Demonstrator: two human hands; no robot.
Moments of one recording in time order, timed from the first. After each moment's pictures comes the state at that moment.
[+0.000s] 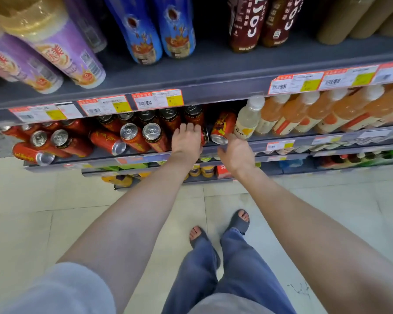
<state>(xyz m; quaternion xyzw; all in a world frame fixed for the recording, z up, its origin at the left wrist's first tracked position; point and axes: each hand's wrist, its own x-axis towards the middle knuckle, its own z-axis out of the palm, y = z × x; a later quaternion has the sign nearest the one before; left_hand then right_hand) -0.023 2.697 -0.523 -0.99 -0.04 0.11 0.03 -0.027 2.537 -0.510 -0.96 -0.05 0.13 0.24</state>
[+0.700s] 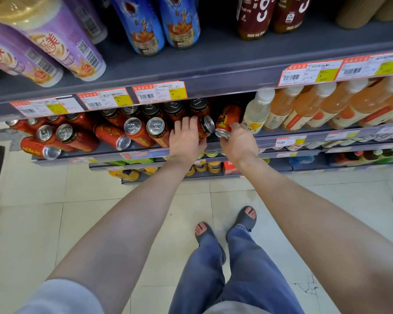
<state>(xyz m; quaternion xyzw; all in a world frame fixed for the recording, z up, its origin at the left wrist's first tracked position) -0.045 2.708 -0.531 -0.99 -0.11 0.00 -0.06 -0.011 2.552 -0.514 -0.96 -0.04 0.12 0.25</state>
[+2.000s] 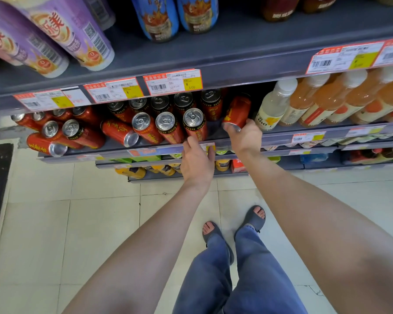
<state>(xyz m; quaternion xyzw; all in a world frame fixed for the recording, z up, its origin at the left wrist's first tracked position) -0.096 2.683 -0.546 -0.92 -0.31 0.00 -0.25 -0.002 2.584 -0.550 -0.86 0.17 0.13 0.46</state>
